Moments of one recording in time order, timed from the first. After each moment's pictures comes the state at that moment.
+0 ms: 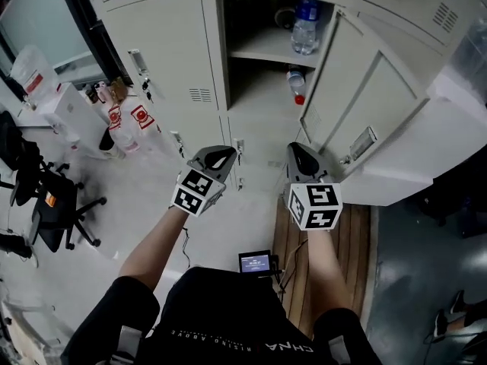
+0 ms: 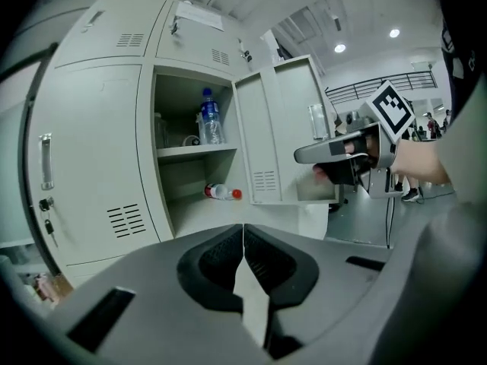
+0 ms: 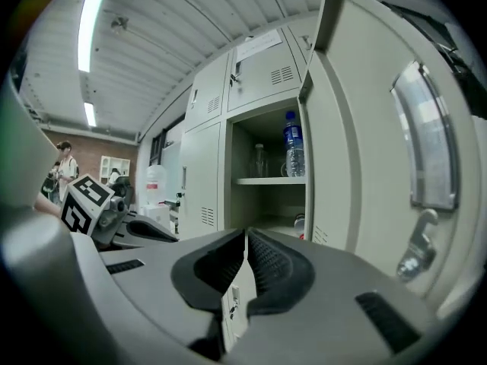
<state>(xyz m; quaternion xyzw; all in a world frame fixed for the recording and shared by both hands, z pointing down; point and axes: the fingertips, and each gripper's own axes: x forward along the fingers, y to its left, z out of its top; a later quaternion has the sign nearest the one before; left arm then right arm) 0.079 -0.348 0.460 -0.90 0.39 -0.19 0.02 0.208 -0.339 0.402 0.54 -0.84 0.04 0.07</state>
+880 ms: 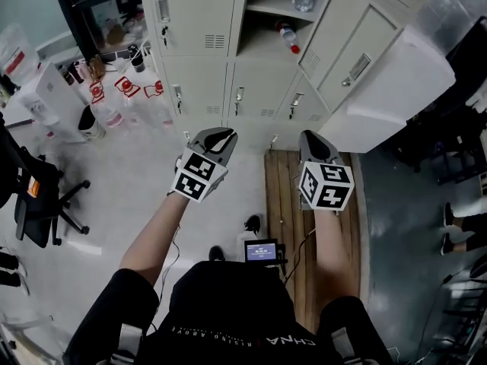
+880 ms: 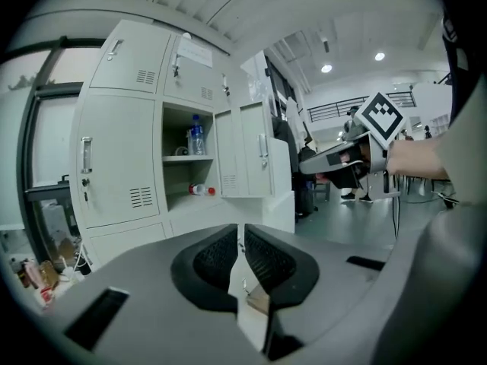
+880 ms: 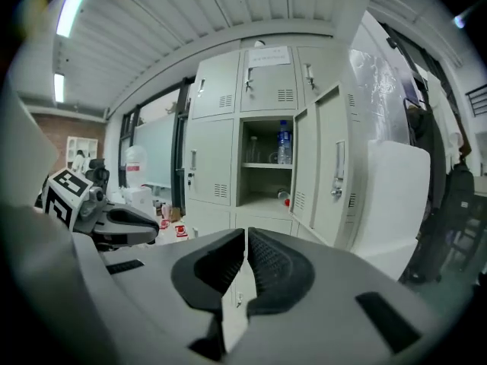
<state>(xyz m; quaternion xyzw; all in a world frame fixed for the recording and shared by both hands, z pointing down) -0.019 -0.148 0.470 -0.93 0.33 -0.15 0.01 0.138 -0.124 0.424 0.64 -0.75 0.08 0.13</state>
